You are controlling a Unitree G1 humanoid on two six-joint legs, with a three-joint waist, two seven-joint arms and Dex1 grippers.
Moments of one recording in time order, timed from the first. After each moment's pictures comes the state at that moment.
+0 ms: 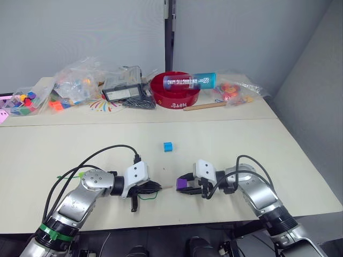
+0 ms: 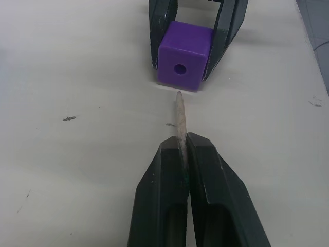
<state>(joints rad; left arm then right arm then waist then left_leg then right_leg) -0.25 0.70 -0.22 -0.22 -0.23 0.37 -1.08 -0.43 -0.48 0.33 0.03 0.11 0.21 1.17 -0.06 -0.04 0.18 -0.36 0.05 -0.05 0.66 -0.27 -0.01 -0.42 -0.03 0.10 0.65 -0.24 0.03</state>
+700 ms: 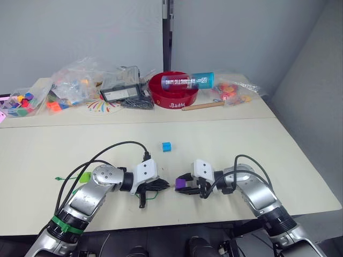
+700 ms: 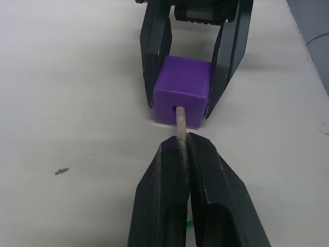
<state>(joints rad) -0.35 0.64 -0.29 -0.18 -0.20 0.37 -1.09 -0.43 -0.48 0.35 -0.01 0.10 0.26 1.15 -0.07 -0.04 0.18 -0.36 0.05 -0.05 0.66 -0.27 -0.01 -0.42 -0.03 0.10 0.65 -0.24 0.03</state>
